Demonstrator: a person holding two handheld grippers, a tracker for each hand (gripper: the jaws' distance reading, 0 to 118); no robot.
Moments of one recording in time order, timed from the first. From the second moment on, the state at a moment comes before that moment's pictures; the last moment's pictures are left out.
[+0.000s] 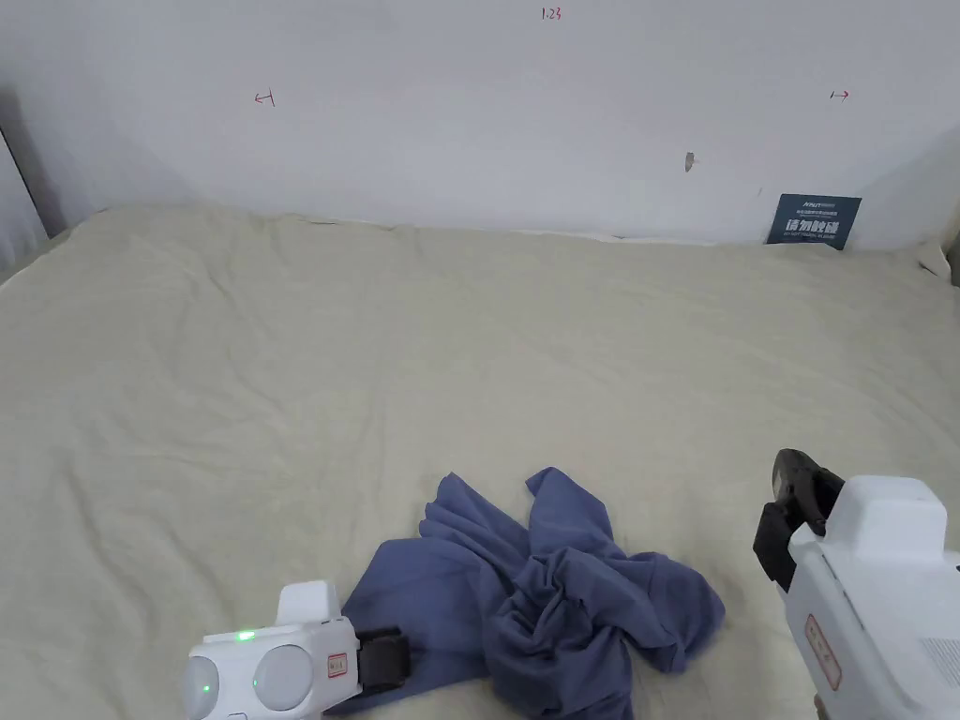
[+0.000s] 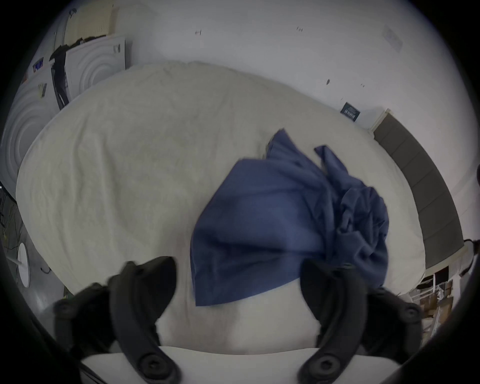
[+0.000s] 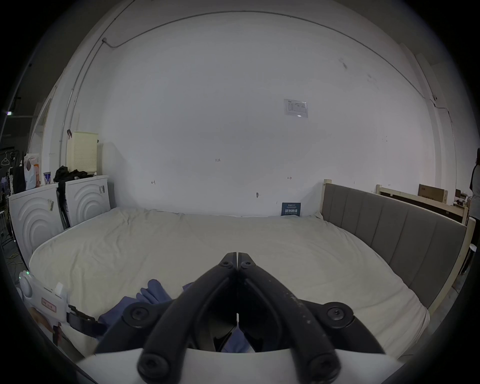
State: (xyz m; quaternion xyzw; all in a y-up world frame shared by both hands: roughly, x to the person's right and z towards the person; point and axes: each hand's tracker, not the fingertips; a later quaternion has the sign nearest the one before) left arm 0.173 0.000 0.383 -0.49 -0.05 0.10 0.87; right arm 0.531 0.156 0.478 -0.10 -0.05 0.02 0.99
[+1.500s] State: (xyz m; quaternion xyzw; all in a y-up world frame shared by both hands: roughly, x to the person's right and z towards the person) left arm 0.170 0.052 0.355 -0.39 -0.11 0.14 0.90; right arm 0.586 0.065 0.339 -0.35 0.01 -0.01 0.94
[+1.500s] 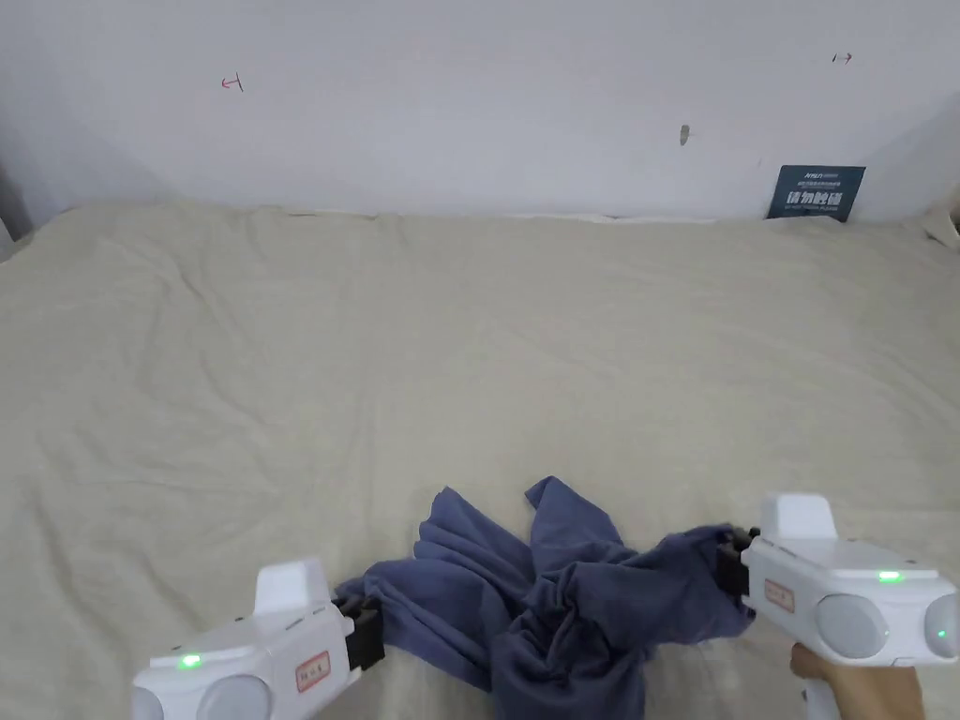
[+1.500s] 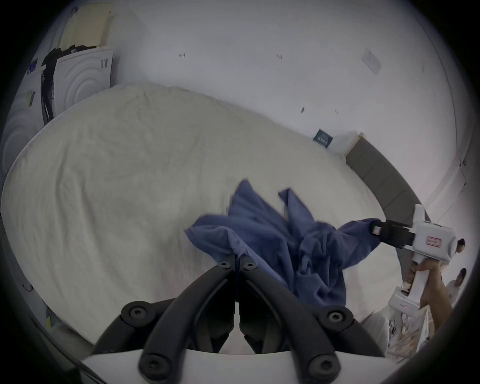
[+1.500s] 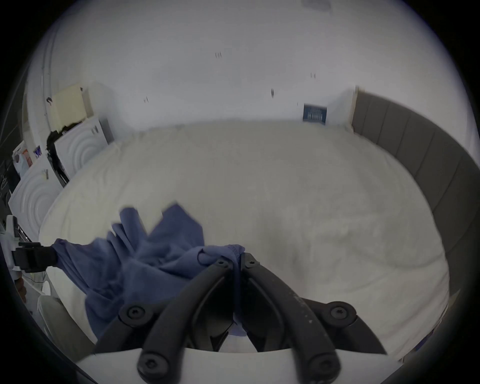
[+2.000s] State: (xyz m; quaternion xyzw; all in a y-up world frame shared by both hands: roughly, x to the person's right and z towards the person) left arm 0.091 0.240 0.203 -0.22 -0.03 0.07 0.97; right arm 0.614 0.270 0.269 -0.18 -0.04 0.06 0.98
